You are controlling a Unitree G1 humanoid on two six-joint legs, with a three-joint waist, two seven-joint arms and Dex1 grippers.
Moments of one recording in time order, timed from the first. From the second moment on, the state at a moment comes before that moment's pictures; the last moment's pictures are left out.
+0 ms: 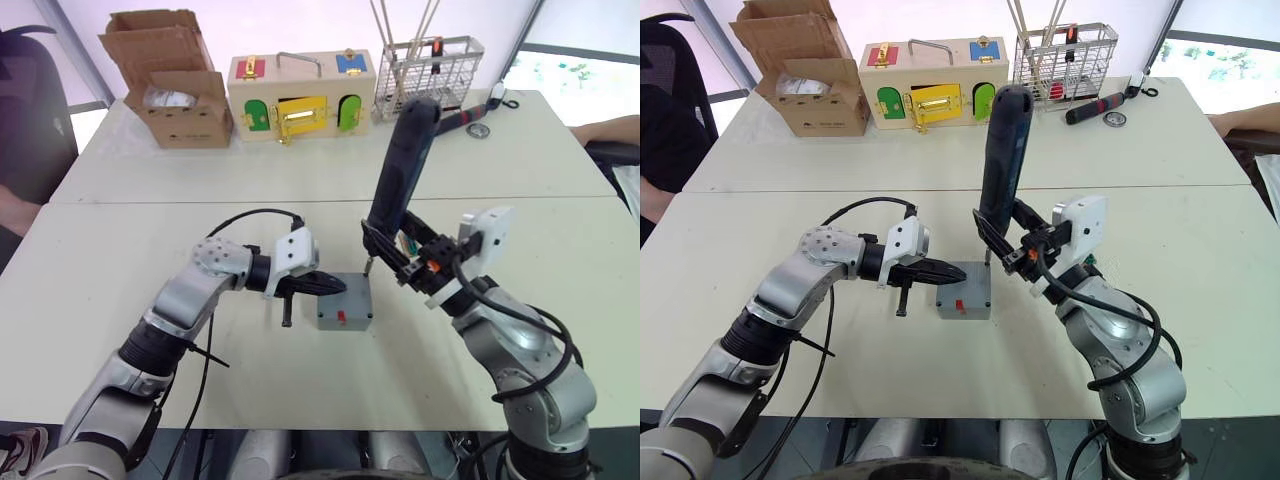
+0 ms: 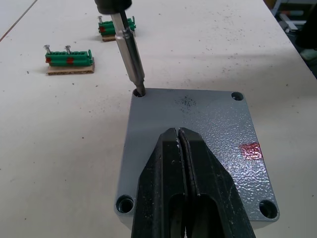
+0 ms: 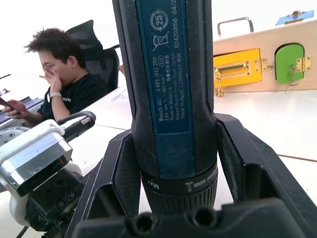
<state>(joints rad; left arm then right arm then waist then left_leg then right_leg) -0.55 0.51 -0.35 -0.08 -0.27 0.38 -1.15 -0.11 -0.29 -0.02 -0.77 0.47 0.66 0.30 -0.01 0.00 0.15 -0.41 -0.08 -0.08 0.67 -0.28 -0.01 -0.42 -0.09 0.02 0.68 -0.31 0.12</state>
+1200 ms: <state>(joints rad) -0.52 0.46 -0.39 -0.04 -0.22 0.29 -1.15 -0.08 -0.39 0.05 -0.72 0.37 0.57 0.32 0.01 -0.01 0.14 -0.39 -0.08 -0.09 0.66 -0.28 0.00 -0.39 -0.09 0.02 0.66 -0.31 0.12</state>
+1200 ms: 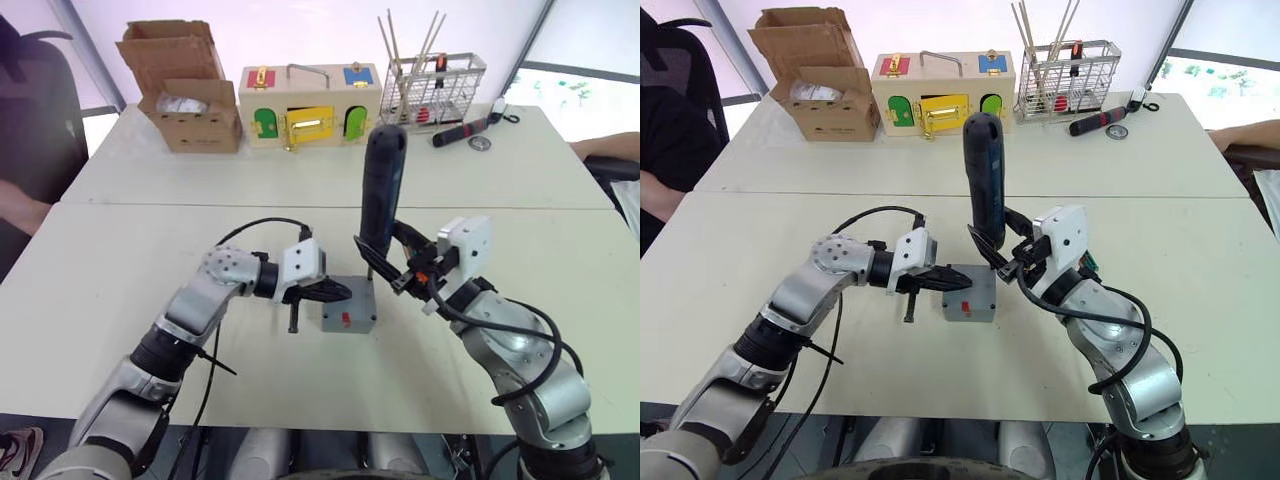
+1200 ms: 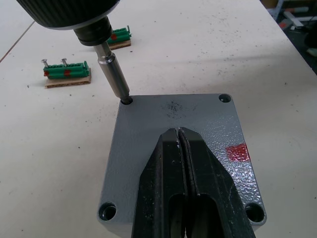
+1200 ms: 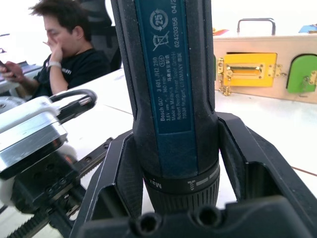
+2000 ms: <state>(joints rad) -0.52 0.46 -0.41 -0.07 -0.21 0.35 -1.15 -0.01 -0.40 0.09 -0.71 0.31 0.48 0.34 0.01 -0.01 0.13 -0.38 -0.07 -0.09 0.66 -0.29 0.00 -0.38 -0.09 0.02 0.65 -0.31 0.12</state>
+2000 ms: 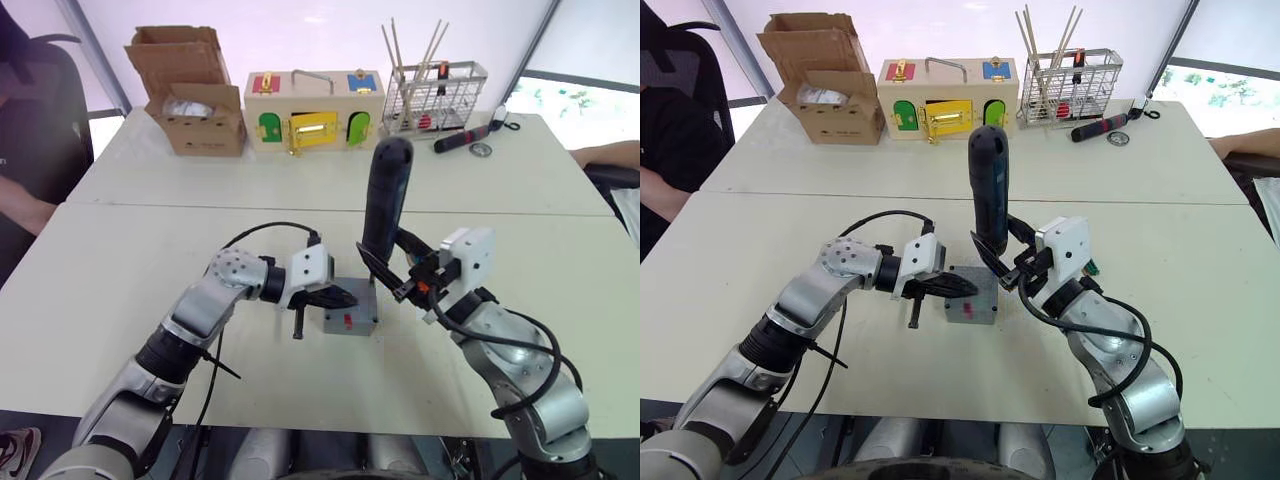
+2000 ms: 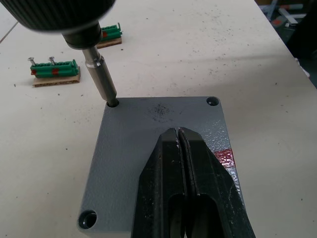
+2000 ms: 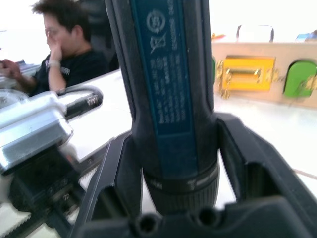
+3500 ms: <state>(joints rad) -0.69 0.42 -0.33 -0.13 -0.40 0.44 -1.27 -0.41 -1.38 -0.22 0.26 1.31 1.61 0.28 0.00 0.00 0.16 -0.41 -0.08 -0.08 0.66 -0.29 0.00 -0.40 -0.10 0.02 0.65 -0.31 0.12</state>
